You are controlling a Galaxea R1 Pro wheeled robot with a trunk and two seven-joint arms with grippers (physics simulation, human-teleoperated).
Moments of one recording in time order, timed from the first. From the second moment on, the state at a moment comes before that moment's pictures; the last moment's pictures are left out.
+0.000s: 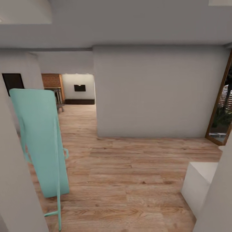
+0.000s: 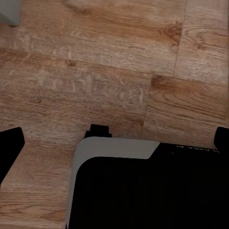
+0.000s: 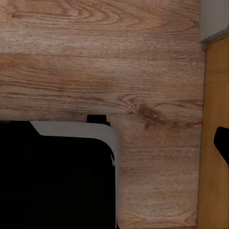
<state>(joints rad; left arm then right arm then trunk) -0.18 0.03 -0.16 0.00 0.32 -0.09 -0.04 -0.09 -0.02 0.21 0.03 -0.17 -0.24 -0.08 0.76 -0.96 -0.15</state>
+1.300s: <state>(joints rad) -0.18 0.03 -0.16 0.00 0.32 -0.09 -0.04 -0.09 -0.02 0.21 0.03 -0.18 -0.24 -0.09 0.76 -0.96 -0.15</state>
